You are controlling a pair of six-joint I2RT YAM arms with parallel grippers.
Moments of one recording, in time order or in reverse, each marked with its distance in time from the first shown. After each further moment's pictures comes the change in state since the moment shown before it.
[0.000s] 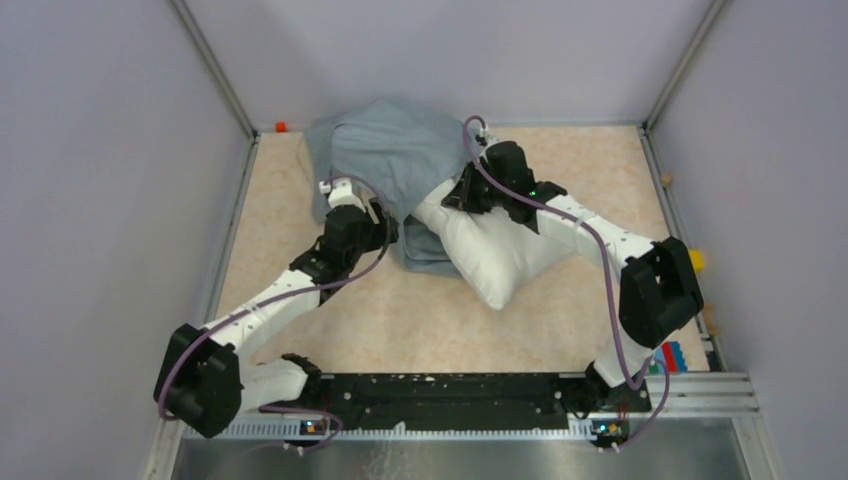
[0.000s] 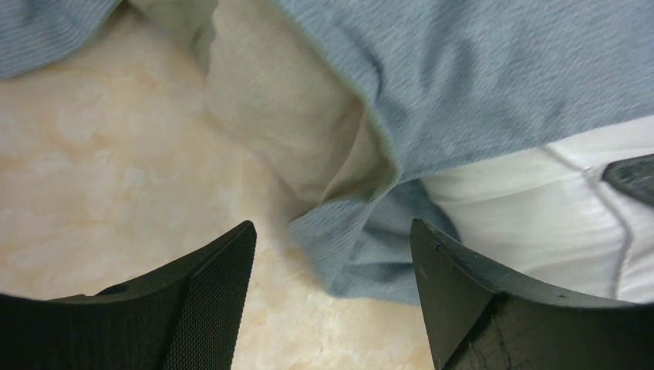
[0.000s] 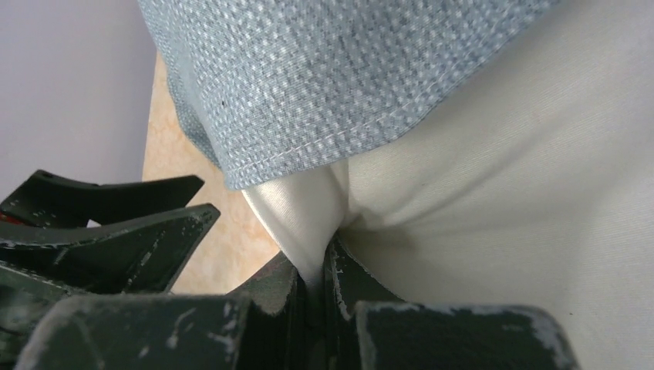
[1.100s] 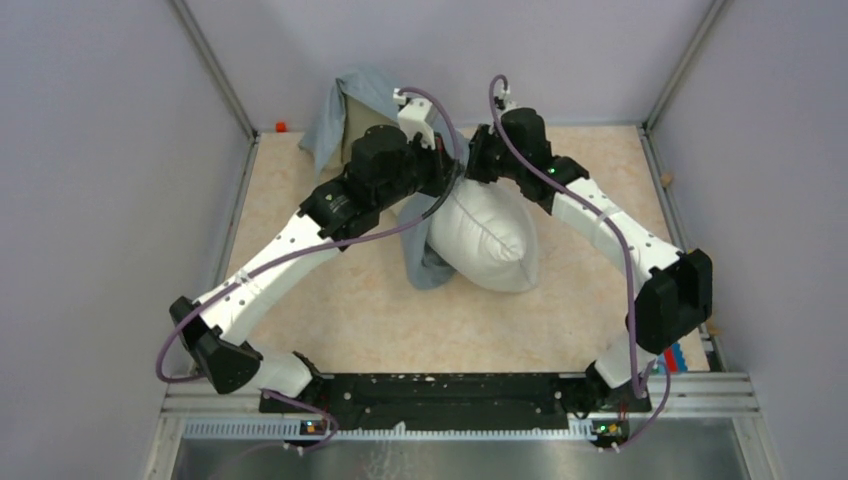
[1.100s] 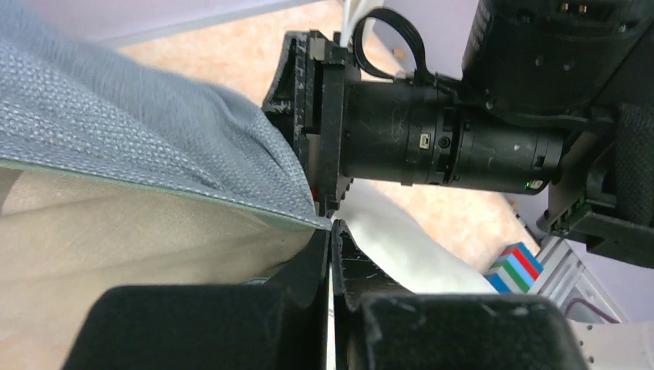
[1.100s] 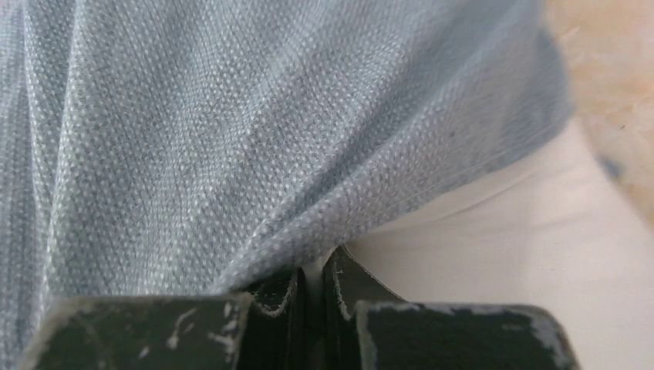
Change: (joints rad) left arm -0.269 0.266 0.837 -0.315 0.277 0.229; right arm -0.023 -0.032 0.208 -0.130 0.049 0.045
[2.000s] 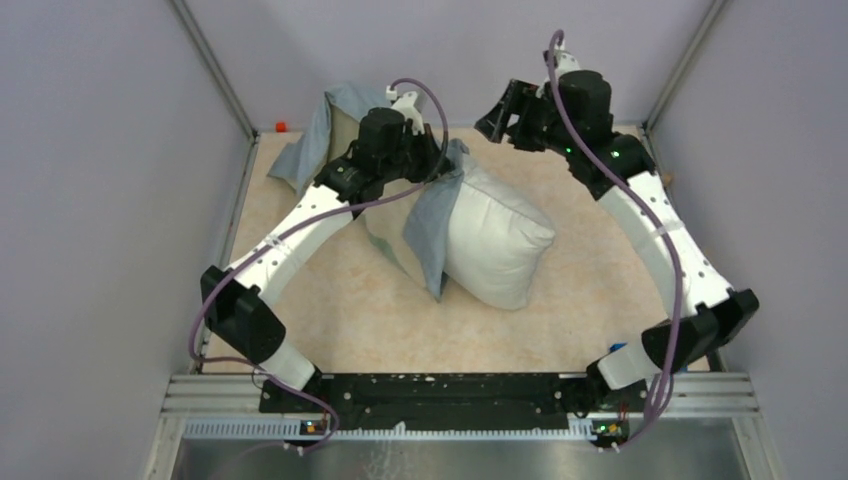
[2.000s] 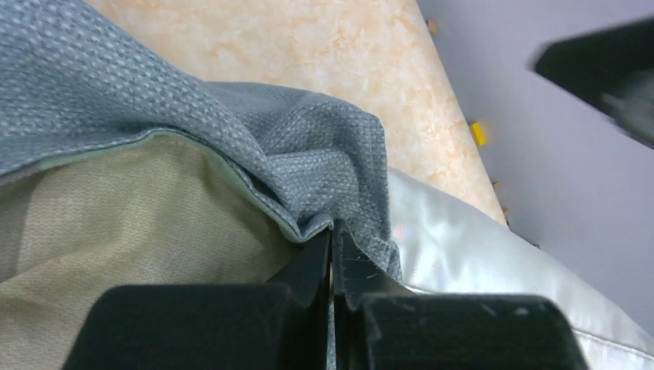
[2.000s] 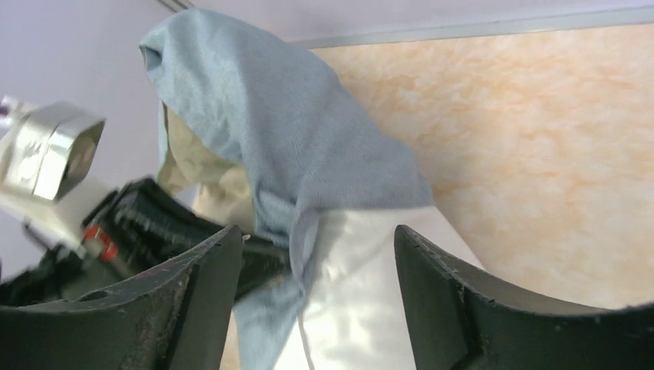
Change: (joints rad) left arm 0.196 0.163 0.049 -0.040 0.180 -0.146; right arm -0.105 -0.085 0.261 -0.226 0.049 -0.136
